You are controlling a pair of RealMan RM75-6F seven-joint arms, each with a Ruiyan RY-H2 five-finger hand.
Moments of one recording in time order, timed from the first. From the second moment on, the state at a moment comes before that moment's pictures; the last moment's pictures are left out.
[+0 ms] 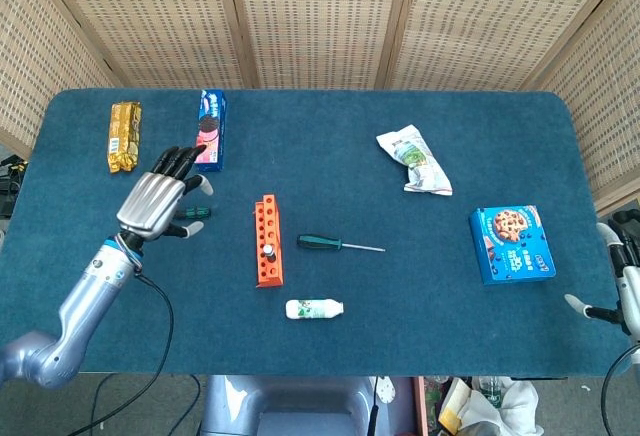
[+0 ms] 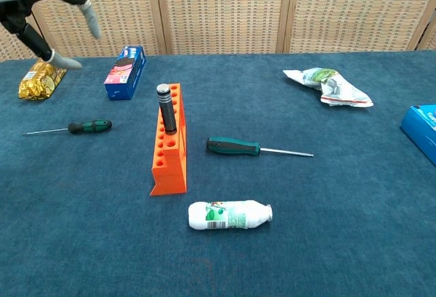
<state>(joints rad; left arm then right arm) -0.71 -1.18 -0.20 -1.71 1.13 1.02 0.24 0.11 -1.06 0.13 -1.50 -1.37 1.36 0.27</state>
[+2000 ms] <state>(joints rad) -0.85 -1.70 -0.23 -0.89 0.81 0.63 0.21 0.13 -1.08 0.14 -1.49 -1.32 1.33 0.21</state>
